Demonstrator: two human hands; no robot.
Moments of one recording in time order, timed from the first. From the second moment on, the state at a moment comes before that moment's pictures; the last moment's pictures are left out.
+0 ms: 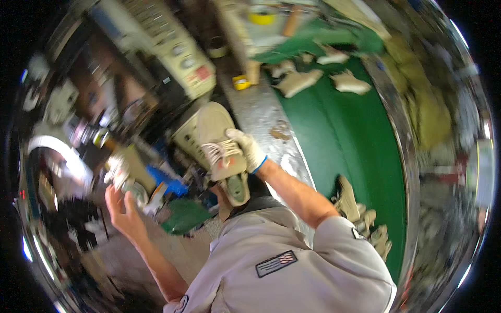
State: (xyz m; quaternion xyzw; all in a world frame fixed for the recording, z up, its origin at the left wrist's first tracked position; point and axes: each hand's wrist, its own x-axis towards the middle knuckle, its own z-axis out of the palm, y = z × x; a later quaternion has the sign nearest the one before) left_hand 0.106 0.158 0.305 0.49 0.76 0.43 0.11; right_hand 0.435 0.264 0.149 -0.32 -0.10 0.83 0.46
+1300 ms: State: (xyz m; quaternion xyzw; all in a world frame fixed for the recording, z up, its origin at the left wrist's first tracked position) left_hand 0.144 0.266 0.209 0.39 0.61 0.40 0.56; right_hand 0.414 0.255 0.071 -0.23 0.07 0.84 0.48
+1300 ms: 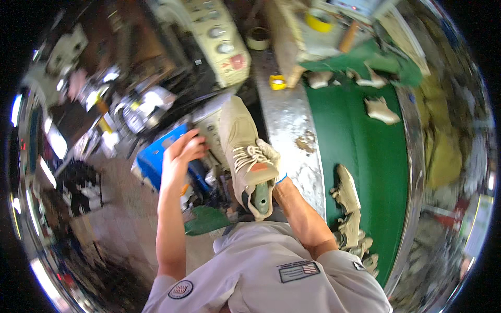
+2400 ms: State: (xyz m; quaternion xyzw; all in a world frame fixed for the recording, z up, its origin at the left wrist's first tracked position) left_hand -0.028 0.230 0.145 0.10 0.46 0.69 0.55; right_hand 0.093 0.311 0.143 -0.39 -0.21 0.75 0.49
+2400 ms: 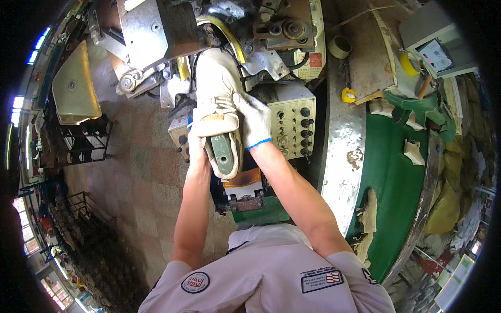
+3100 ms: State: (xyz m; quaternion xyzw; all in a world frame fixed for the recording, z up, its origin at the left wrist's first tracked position) left_hand -0.019 0.155 0.069 0.25 0.77 0.48 0.33; right_hand 0.169 0.273 0.088 -0.38 -0.20 0.76 0.48
